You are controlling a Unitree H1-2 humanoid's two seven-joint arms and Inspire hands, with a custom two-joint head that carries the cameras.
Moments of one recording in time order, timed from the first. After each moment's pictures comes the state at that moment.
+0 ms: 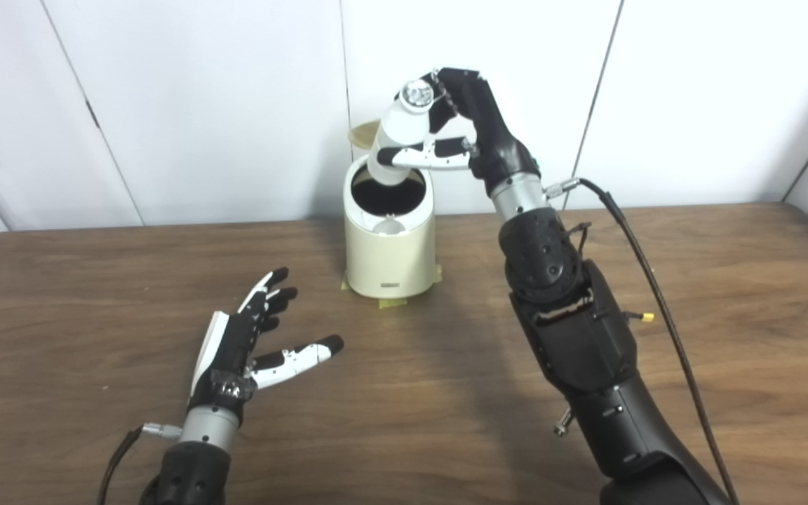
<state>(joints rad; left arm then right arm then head) -0.08 0.10 -0.08 -0.37 0.30 0.45 -0.09 -0.71 -0.03 0.16 0.09 -0.44 0.18 -0.12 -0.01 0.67</state>
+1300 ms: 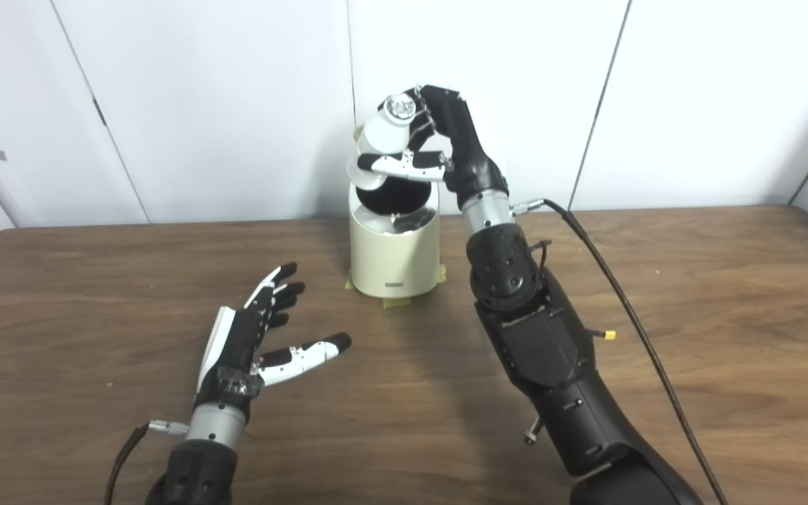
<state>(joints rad) -0.08 0.08 -0.09 -0.40 0.31 0.45 -0.09 -0.73 0.03 0.15 0.29 -0.43 0.01 -0.25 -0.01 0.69</state>
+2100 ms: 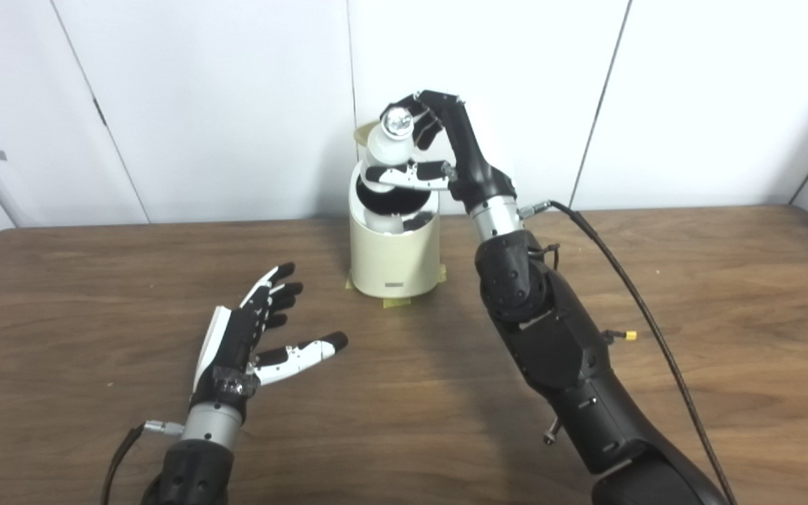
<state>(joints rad) -0.08 0.08 -0.08 -0.40 0.30 0.46 -0.10 -0.73 -0.02 0.20 0.35 -0.54 -0.12 -0.31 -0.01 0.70</state>
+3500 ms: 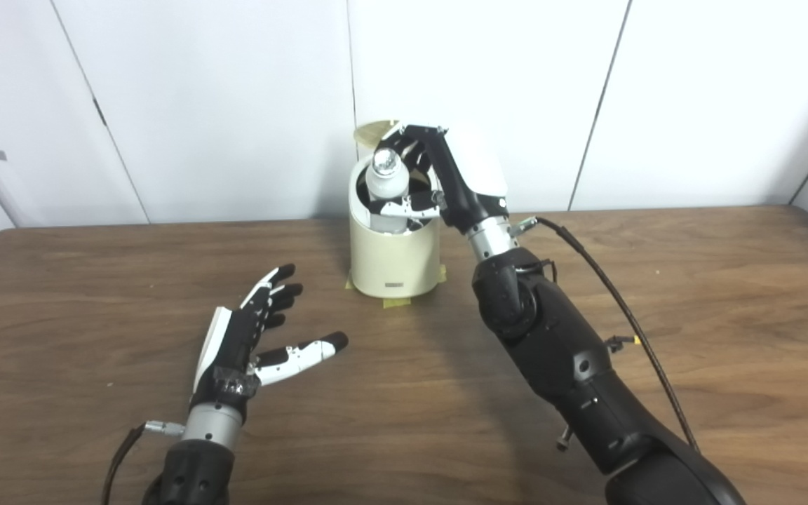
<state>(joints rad) -0.08 0.08 -0.08 -0.40 0.31 0.47 -0.09 -0.73 -0.07 0.28 0.48 -0.70 -0.18 -0.40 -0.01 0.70</state>
